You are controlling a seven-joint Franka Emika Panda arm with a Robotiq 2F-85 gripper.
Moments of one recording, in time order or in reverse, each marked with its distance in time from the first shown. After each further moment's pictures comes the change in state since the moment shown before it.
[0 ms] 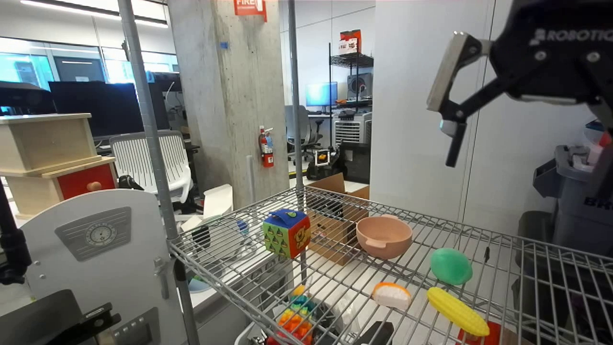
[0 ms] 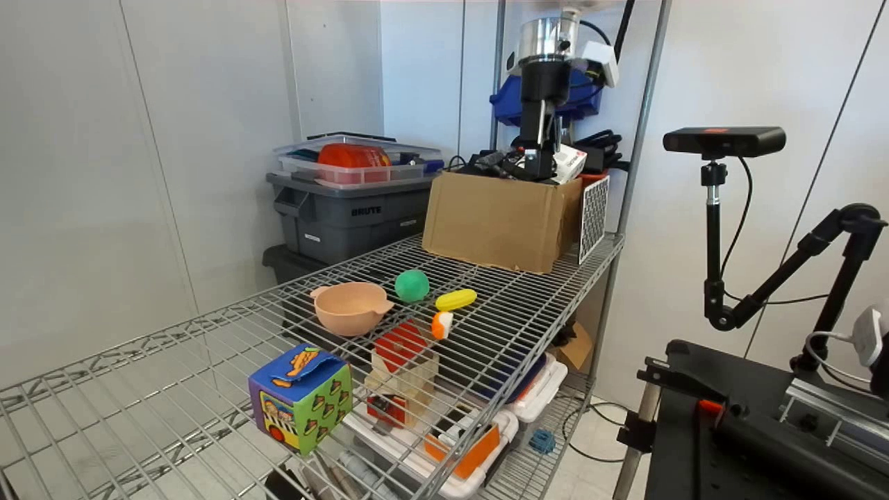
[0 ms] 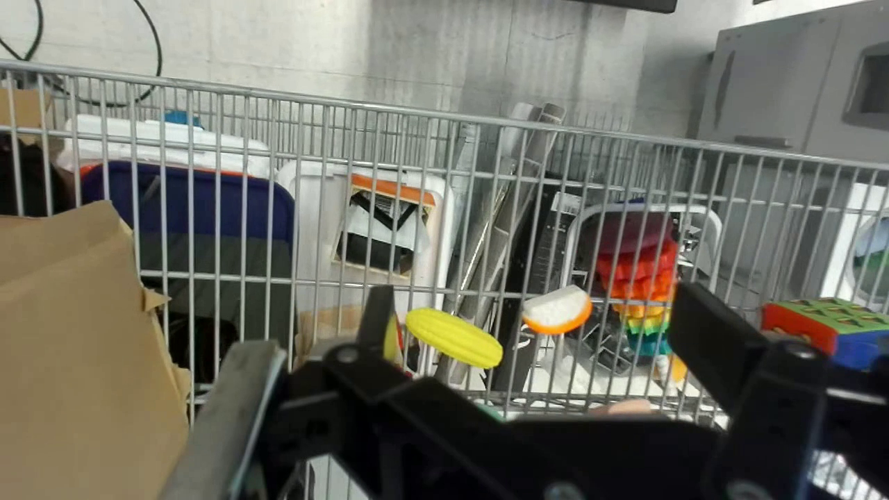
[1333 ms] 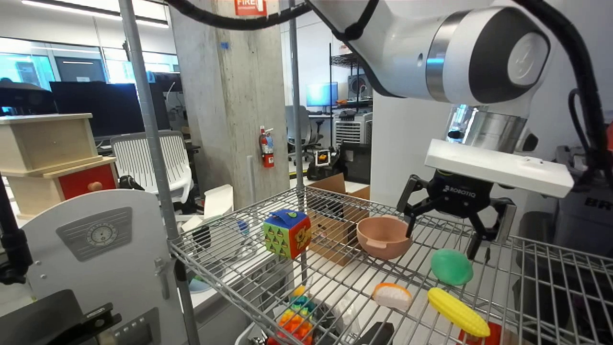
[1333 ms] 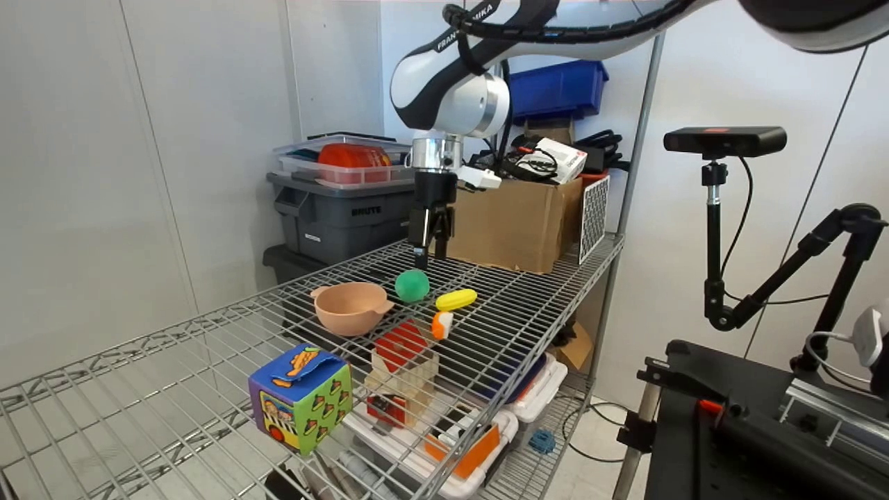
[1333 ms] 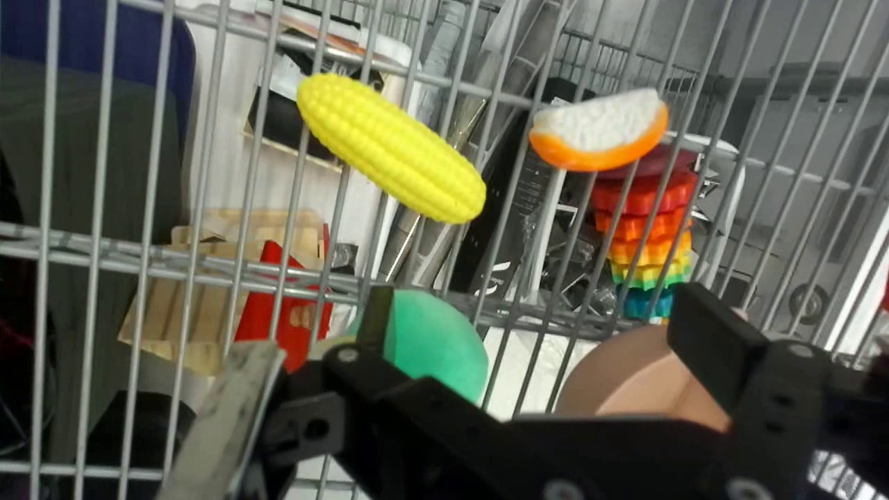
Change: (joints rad) arm -0.010 0.693 0.205 0.769 -0.026 -0.035 0.074
